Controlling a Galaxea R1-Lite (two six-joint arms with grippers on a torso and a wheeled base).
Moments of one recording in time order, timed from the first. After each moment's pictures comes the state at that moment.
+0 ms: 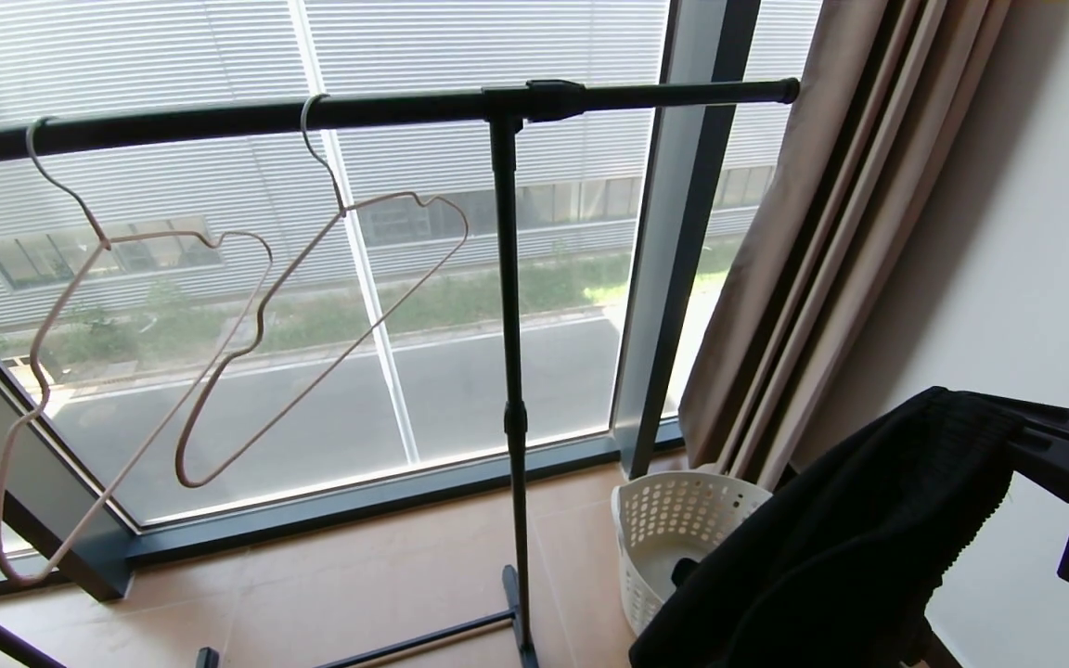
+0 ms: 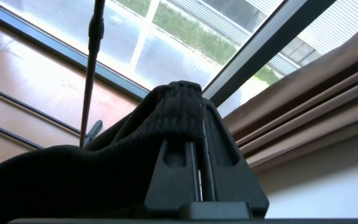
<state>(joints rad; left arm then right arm) 0.00 0.00 -0.02 0.05 -0.08 0.06 0.44 1.03 -0.56 -0.27 0.00 -0.43</state>
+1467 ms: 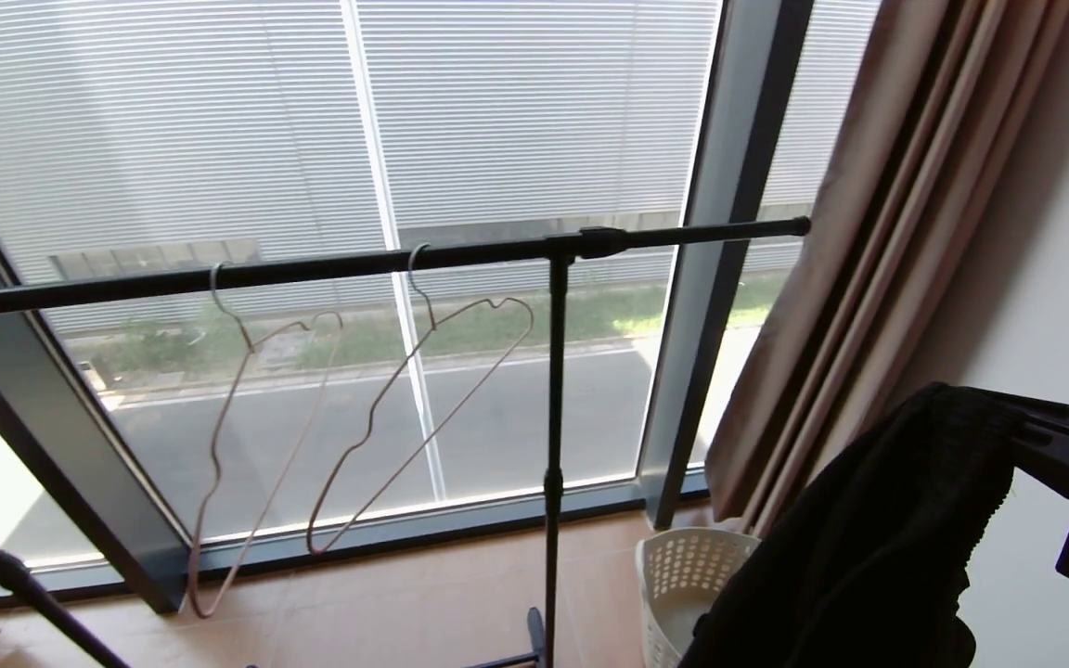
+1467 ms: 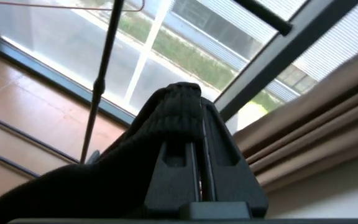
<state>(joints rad) 0.00 0.00 -0.01 0.04 -0.08 0.06 0.44 1.03 -0.55 -0.29 0.00 -0.41</state>
